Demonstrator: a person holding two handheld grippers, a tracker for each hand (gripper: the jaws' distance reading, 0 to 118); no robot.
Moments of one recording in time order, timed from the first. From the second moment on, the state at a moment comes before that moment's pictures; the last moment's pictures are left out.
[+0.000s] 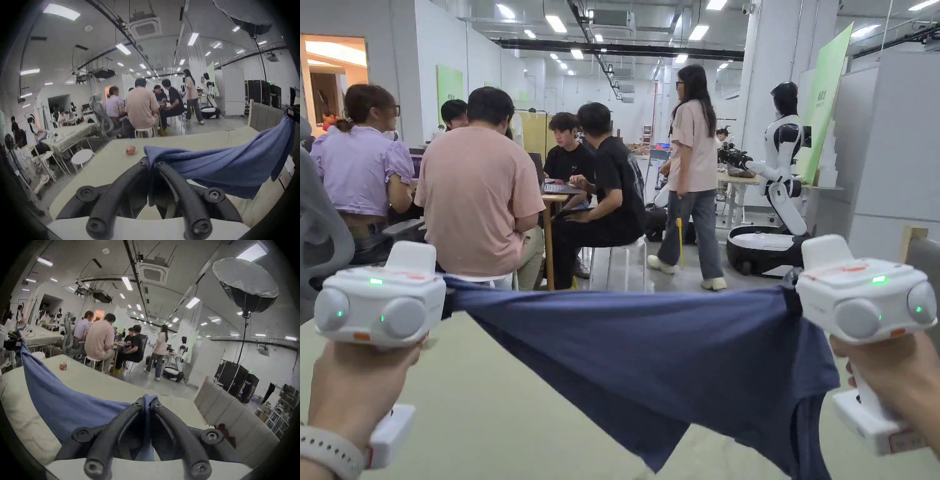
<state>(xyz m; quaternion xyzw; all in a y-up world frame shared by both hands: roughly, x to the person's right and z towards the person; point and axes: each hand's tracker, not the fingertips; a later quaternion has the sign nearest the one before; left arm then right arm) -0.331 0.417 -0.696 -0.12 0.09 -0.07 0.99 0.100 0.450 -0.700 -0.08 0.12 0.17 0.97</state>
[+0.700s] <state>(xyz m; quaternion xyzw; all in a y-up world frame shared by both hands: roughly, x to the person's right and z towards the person) -0.318 0.418 -0.815 -0.17 0.09 -0.09 0.98 0.138 0.430 -0.830 -0.11 0.08 0.11 0.98</state>
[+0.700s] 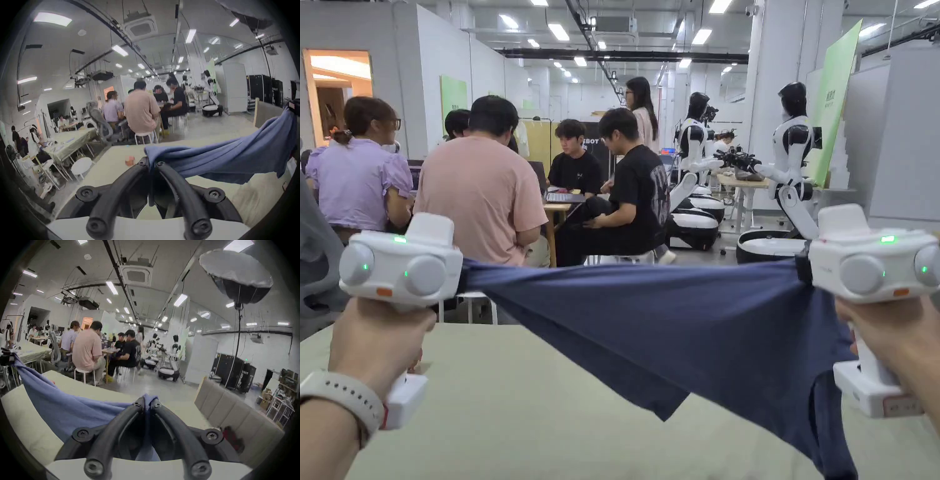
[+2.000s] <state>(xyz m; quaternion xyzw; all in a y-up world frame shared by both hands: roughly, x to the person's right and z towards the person) -0.289 0.145 -0.574 -0.26 0.02 0.02 0.97 0.113 0.158 -0.580 -0.24 0.13 0.06 0.96</state>
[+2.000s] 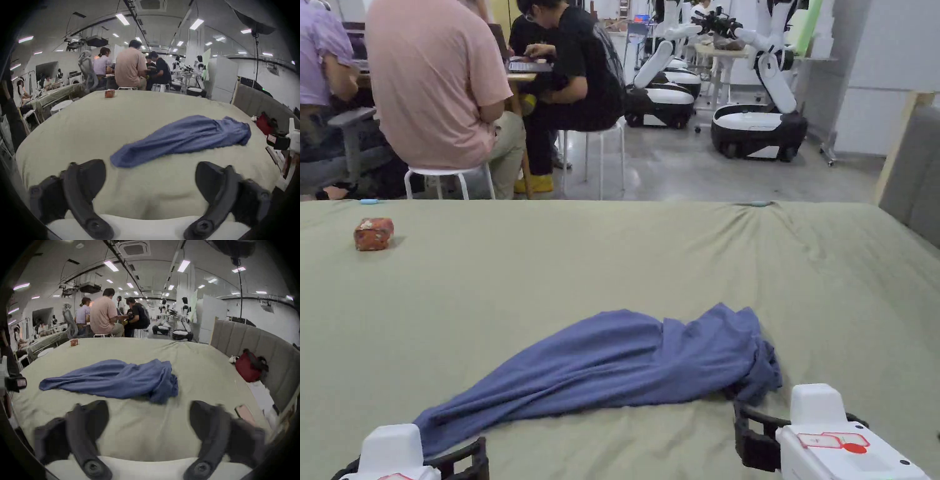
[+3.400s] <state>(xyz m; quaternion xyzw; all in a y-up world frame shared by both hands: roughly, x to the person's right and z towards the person) -0.338 0.158 -0.695 -0.43 -0.03 -0.01 0.90 0.168 0.141 -0.744 -0.29 0.13 0.05 0.95</state>
